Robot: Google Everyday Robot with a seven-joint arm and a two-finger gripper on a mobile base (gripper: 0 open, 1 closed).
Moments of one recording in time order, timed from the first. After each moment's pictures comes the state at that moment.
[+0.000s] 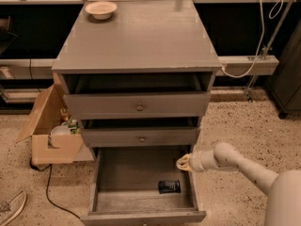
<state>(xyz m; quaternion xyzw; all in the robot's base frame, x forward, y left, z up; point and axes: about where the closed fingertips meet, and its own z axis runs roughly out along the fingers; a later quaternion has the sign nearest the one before) 0.616 -0.157 0.307 -0.65 0.65 0.15 0.36</state>
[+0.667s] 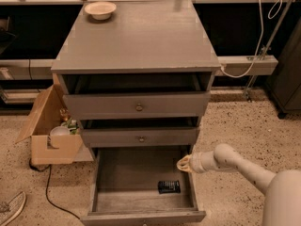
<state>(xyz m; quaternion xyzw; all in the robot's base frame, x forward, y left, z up) 0.616 -0.158 0.297 -0.65 0.66 0.16 0.35</state>
